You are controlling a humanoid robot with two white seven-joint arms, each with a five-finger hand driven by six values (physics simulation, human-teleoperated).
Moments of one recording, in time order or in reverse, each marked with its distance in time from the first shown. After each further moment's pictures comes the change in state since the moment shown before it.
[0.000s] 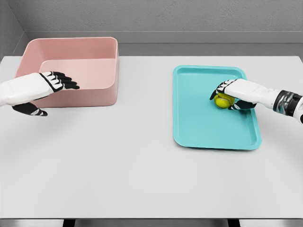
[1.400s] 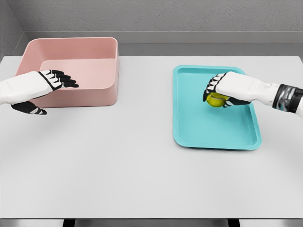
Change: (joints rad) left arm 0.005 -0.001 0.015 0.000 0.000 0.000 -0.001; right arm 0.009 -0.085 -0.022 -0.295 0.025 0.000 0.005
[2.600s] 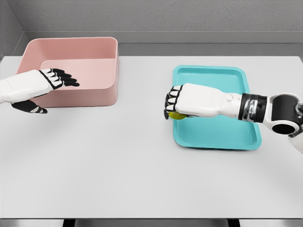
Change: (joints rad) left arm -0.006 0.000 0.002 -0.011 0.001 0.000 -0.001; right arm 0.018 0.112 0.008 -0.264 0.144 0.000 0.023
